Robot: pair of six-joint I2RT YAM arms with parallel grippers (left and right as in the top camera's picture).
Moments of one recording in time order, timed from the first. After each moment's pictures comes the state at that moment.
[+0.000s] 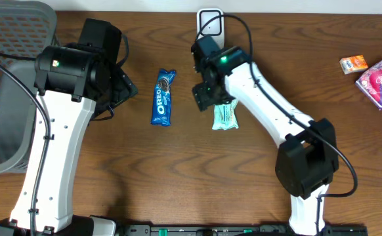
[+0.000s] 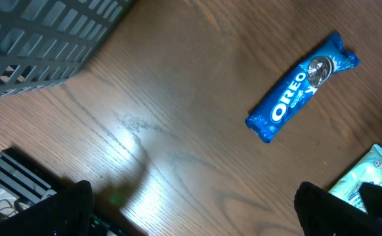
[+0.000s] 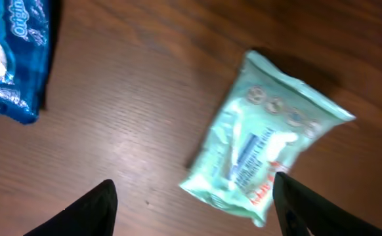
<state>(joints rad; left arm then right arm) -0.21 1.56 1.86 -1.65 -0.22 -0.85 0.57 2.07 1.80 -1.12 0.02 0.21</state>
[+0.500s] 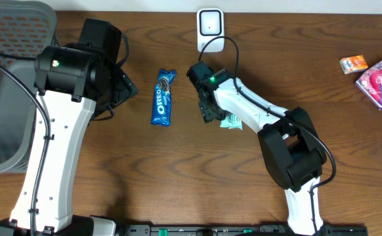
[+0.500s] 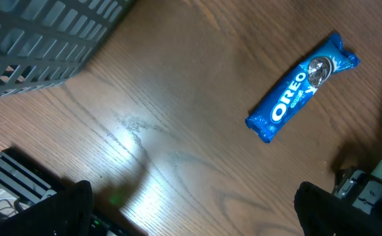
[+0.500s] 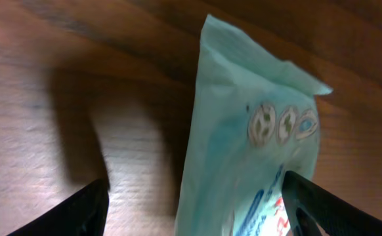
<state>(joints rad) -0.21 1.56 1.86 -1.65 -0.22 -0.85 0.59 2.16 1.58 -0.93 0.30 0.34</state>
